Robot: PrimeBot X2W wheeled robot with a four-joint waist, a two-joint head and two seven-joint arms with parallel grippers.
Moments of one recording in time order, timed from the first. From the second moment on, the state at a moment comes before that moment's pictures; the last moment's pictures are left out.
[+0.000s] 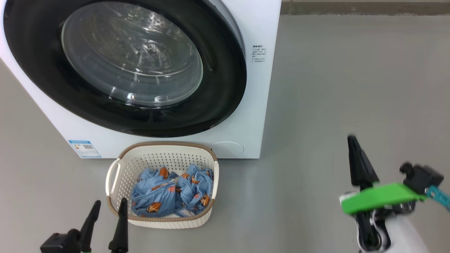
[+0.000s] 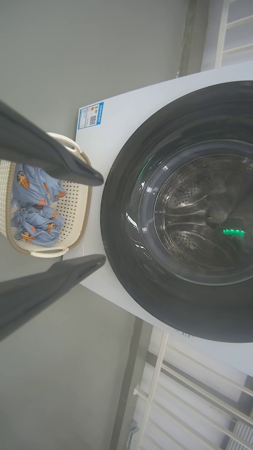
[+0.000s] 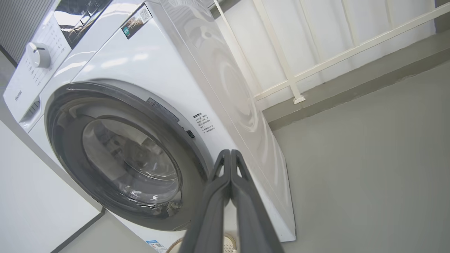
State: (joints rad) left arm 0.02 0.14 -0.11 0.17 -0.42 -0.13 -0.26; right arm -0.22 -0.07 0.01 0.30 0.60 0.13 -0.25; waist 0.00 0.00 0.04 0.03
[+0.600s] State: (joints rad) left arm -0.01 0.14 -0.14 0.16 -0.44 -0.13 -0.26; right arm -0.57 -0.10 0.03 0.42 0.84 0.13 -0.25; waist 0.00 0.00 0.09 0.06
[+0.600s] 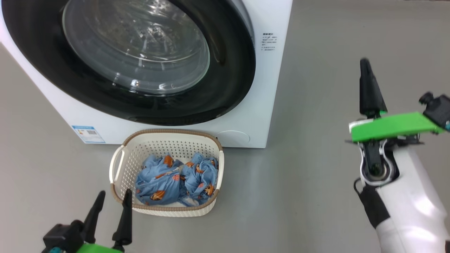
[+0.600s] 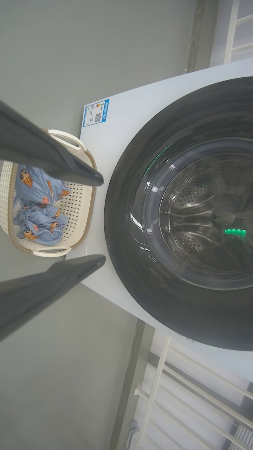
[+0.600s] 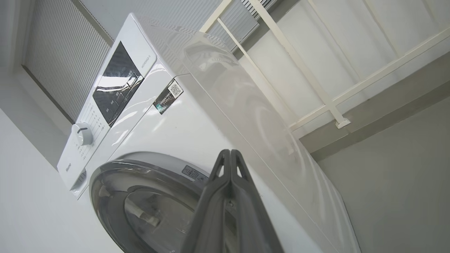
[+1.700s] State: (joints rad) left arm -0.16 0.15 -0.19 0.13 -0.47 -0.13 -0.26; right arm -0.97 -0.31 0.25 0.55 1.63 0.13 0.30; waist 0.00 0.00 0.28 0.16
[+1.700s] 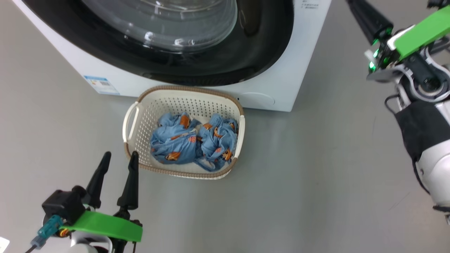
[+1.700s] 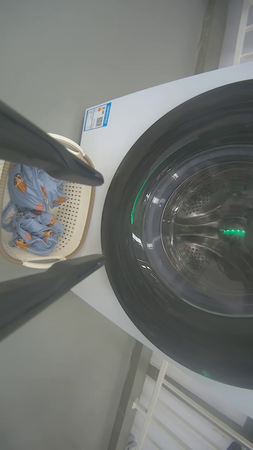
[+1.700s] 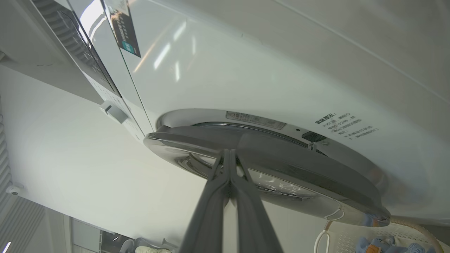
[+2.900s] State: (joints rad) left arm -0.30 0.12 -0.25 0.10 -0.51 -0.13 -0.26; right arm -1.23 -0.31 0.28 0.66 1.55 0.13 0.41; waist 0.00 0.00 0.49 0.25
